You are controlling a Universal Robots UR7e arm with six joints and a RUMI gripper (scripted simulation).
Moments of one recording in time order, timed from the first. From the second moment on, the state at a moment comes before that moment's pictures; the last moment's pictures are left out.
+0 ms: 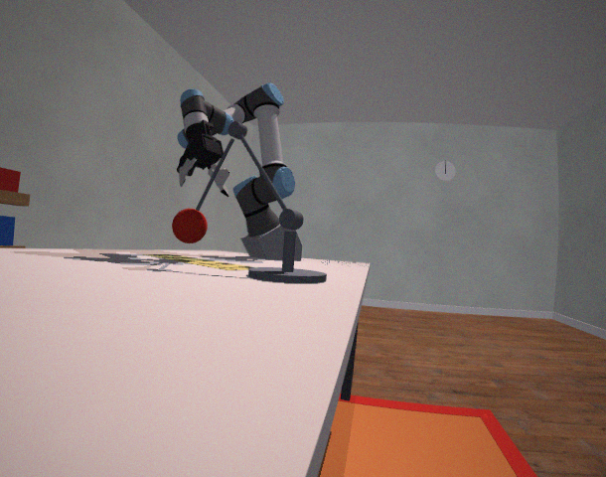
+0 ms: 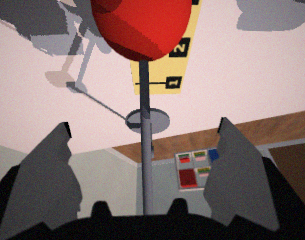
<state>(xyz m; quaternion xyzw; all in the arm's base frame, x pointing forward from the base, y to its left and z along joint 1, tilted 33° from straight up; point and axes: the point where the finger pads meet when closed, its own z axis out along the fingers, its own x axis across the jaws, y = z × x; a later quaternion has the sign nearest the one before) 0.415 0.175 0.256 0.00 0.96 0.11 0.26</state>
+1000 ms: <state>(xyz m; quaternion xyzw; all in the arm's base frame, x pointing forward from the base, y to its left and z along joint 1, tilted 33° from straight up) 0.399 0.169 0.284 0.00 0.96 0.11 0.26</state>
